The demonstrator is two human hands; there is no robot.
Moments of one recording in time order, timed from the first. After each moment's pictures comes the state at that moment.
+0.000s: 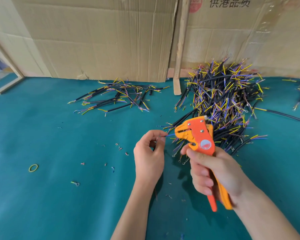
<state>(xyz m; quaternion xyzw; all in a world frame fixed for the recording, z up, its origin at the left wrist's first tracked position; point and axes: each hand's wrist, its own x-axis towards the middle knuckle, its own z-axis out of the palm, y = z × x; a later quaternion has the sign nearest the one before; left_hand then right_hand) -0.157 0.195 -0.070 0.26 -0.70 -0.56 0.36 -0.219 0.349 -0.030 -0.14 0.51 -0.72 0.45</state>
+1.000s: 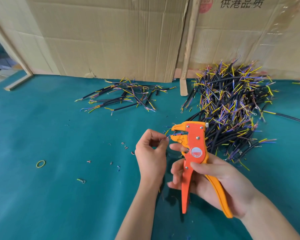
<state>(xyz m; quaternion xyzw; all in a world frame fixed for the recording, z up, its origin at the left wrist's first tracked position) -0.159 0.191 -0.073 0.30 -0.64 -0.59 0.40 -0.213 0.343 -0.036 -0.20 0.35 -0.72 0.57</state>
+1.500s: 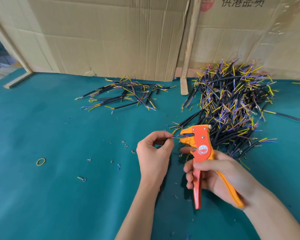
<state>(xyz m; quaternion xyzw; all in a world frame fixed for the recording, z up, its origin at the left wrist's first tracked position) -0.153 0.197 -0.063 0.30 -0.64 -0.60 0.37 -0.228 0.350 -0.041 -0.14 0.49 -0.70 0.51</state>
